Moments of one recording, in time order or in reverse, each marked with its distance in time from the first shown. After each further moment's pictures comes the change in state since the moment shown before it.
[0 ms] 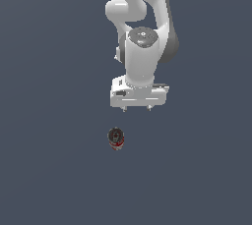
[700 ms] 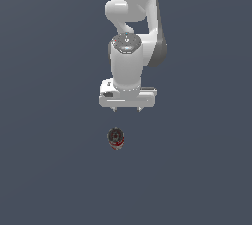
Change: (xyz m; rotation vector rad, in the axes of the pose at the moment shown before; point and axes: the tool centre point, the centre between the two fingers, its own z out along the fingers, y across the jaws) arm -0.008 0.039 0.014 -0.004 -0.027 0.068
